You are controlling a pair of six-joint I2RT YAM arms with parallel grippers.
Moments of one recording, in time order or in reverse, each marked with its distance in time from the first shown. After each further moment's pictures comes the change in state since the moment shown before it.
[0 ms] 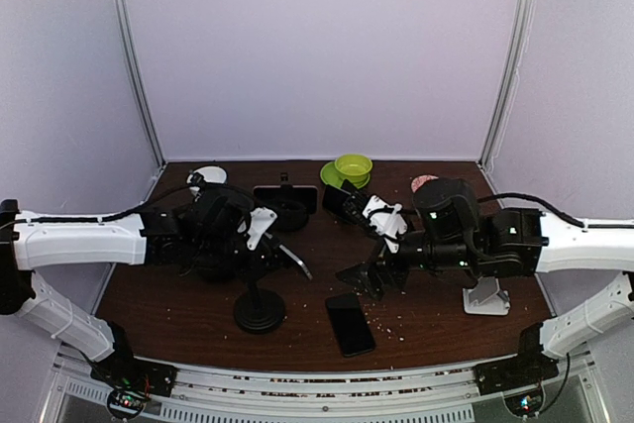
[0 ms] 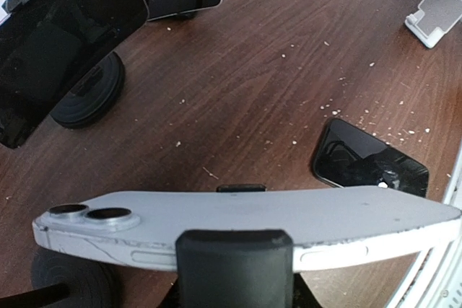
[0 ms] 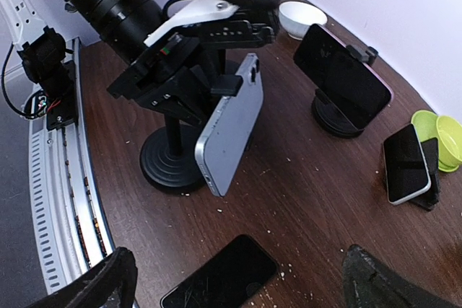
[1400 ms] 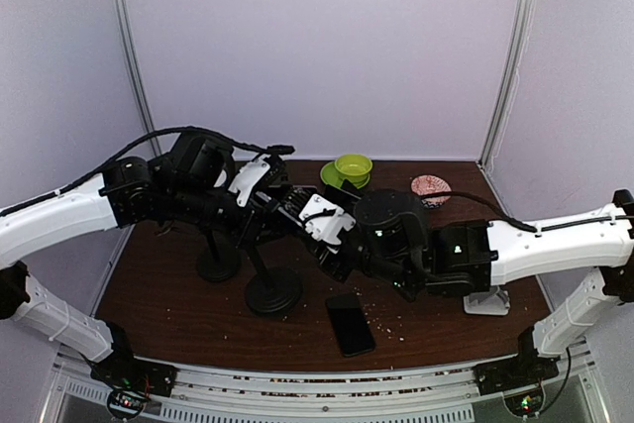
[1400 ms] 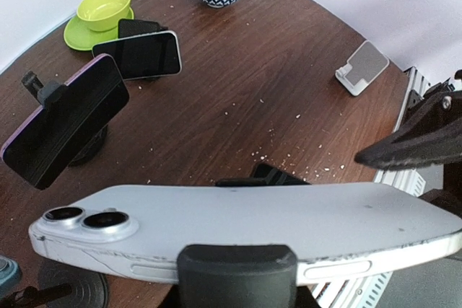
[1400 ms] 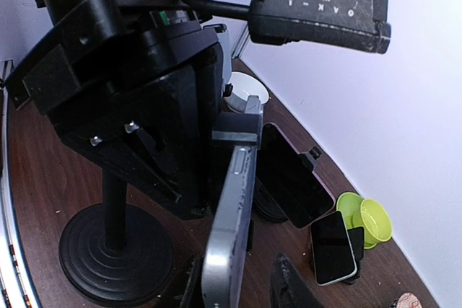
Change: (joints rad) left arm -0.003 -0.052 0.334 -0.301 0.135 -0.077; right arm 0.169 0.268 0.175 0.282 0.417 -0.243
